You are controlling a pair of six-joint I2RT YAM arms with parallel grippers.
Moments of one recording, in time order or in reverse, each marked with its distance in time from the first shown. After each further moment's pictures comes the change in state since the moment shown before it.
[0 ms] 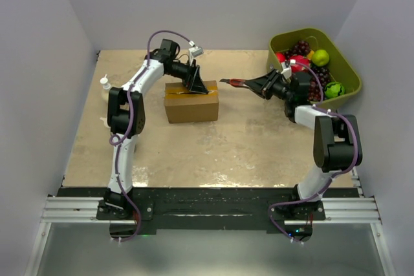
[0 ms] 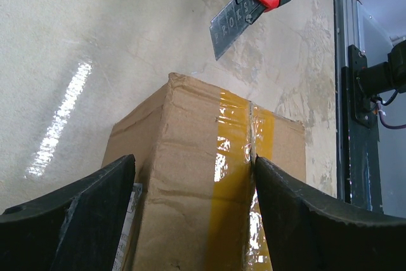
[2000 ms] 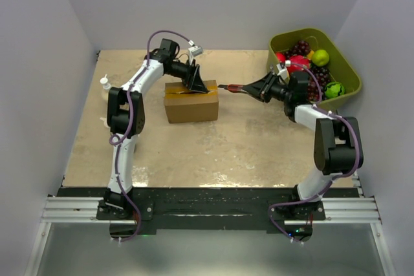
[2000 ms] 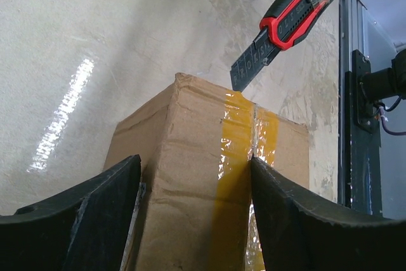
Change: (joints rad) left arm 0.004 -0.001 -0.003 0.024 -0.028 -0.034; right arm 0.018 -0.023 0.016 -0.152 -0.071 -0.101
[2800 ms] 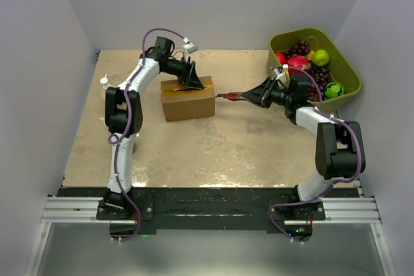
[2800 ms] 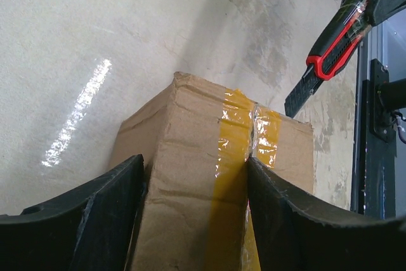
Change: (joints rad) left arm 0.035 0.005 0.019 0.009 -0.038 -0.014; right arm 0.000 -0.050 -0.035 -0.103 -0.053 -0.063
